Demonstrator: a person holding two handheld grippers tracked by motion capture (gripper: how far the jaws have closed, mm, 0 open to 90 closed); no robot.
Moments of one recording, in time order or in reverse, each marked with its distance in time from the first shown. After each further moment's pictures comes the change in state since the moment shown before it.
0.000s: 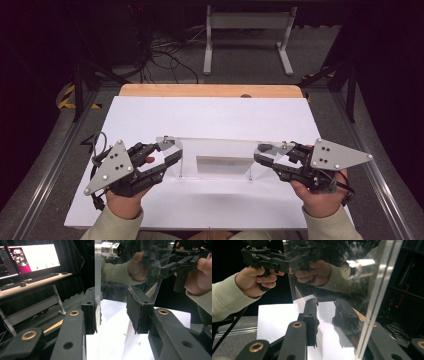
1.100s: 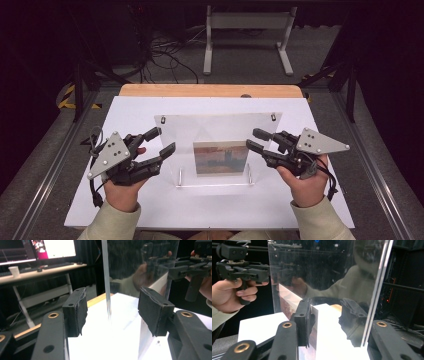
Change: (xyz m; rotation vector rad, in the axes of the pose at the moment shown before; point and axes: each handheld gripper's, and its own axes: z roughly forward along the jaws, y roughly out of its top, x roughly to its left) left arm 0.030 -0.026 0.003 0.051 0.117 -0.107; right arm -0.025 -0.034 0.030 -0.060 -0.105 0.143
